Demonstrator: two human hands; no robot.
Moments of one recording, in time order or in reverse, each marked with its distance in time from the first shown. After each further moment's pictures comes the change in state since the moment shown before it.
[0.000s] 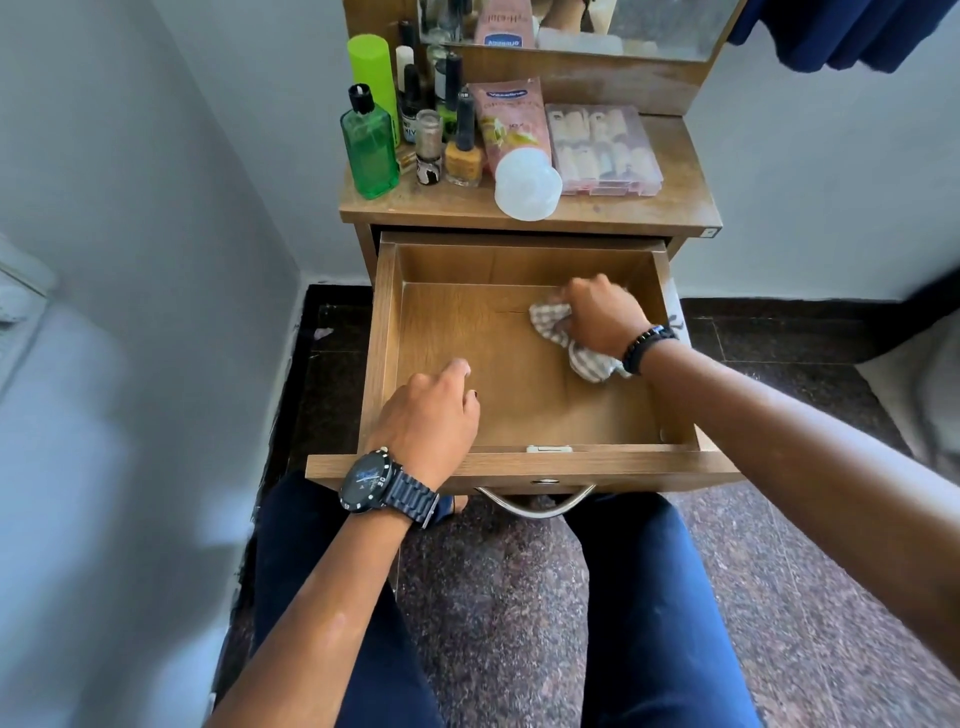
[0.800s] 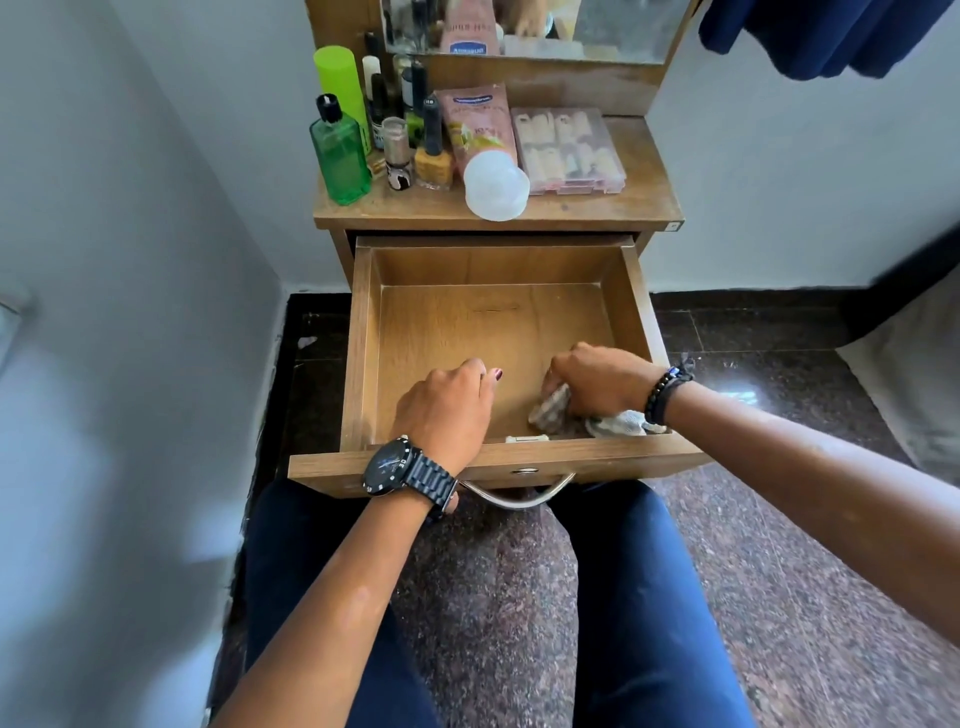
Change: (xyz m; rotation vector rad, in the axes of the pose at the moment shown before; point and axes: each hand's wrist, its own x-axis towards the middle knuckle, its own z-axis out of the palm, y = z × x) left_hand 0.005 0.028 0.006 0.002 -0.040 0.080; right_hand -0.064 0.006 -0.001 -0.051 -0.425 -0.181
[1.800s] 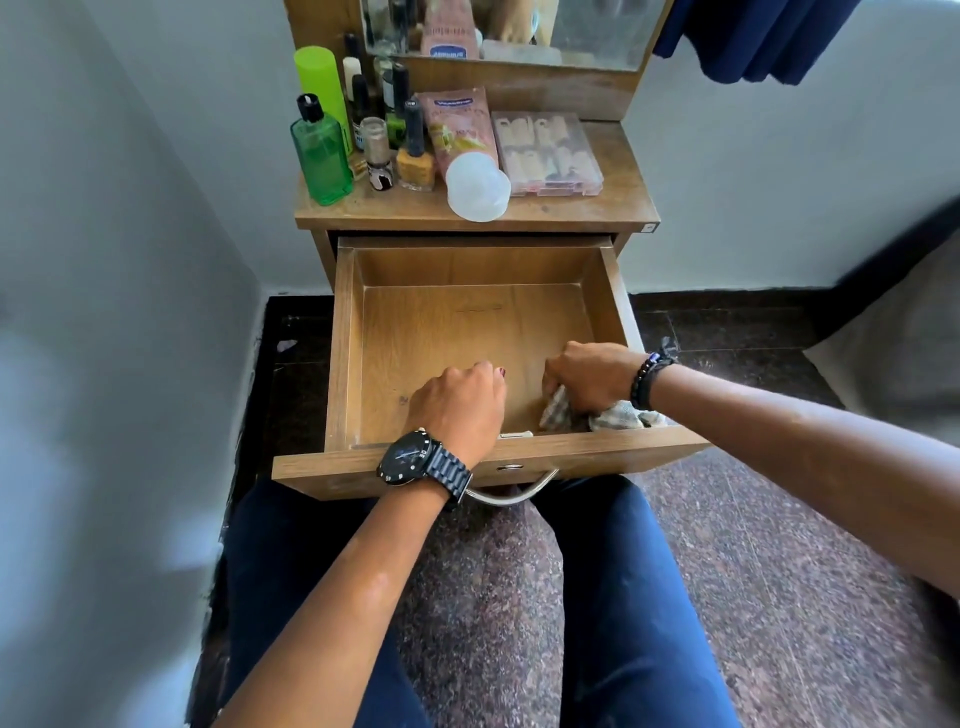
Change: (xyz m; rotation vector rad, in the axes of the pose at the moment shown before) left_hand 0.003 0.020 0.006 0.037 -0.012 0.032; right_hand -0.008 0.004 -0.011 -0.143 -0.104 0.024
